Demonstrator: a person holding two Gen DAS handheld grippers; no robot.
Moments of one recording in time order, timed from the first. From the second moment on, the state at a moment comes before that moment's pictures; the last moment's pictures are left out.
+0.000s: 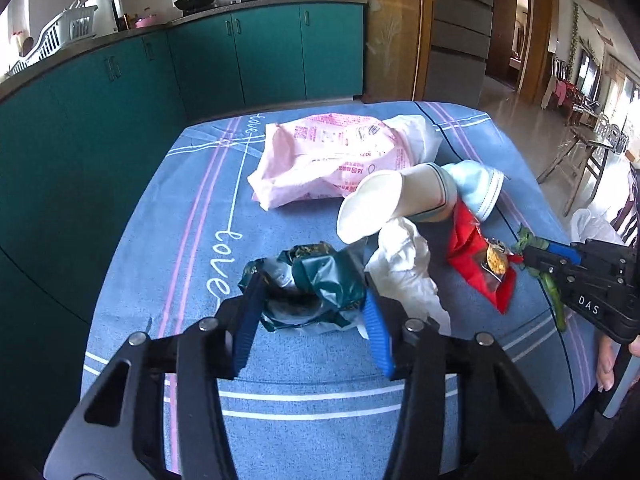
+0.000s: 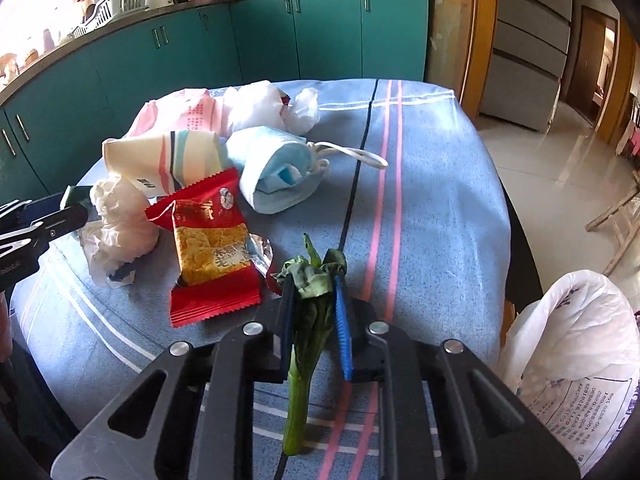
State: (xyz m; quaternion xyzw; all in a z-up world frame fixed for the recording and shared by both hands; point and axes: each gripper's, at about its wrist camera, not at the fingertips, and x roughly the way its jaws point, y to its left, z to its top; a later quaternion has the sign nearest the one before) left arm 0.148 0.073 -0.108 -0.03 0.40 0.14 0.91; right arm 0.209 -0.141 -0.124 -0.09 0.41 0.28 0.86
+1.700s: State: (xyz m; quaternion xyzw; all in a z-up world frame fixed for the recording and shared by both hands) left arm 0.115 0.045 -0.069 0.01 0.35 0.12 0.93; right arm 0.208 -0.166 -0.103 -0.03 0.36 0.28 0.89
